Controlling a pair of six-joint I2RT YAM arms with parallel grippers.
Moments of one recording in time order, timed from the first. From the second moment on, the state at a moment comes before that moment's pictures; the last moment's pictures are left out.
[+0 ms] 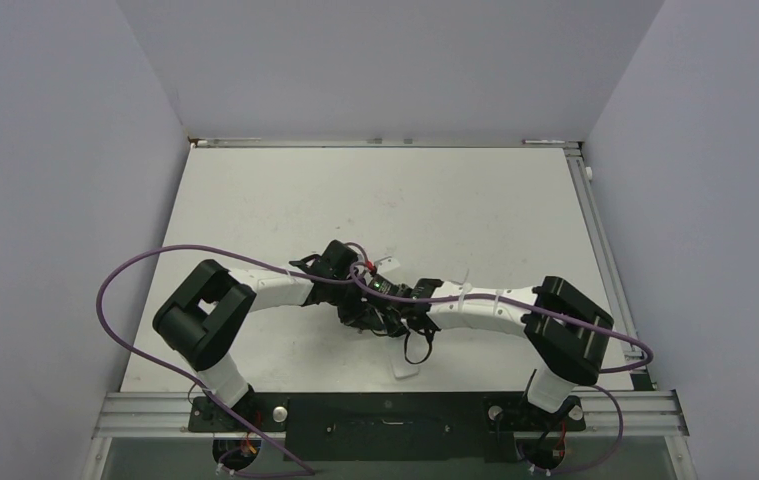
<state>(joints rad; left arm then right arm) -0.69 1.69 0.79 -0.18 0.49 -1.02 1.08 1.66 0.97 -0.49 0.28 0.60</state>
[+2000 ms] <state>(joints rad) -0.81 1.70 0.85 -0.28 0.31 -1.04 1.16 1.30 0.59 -0.44 0.11 0.72</state>
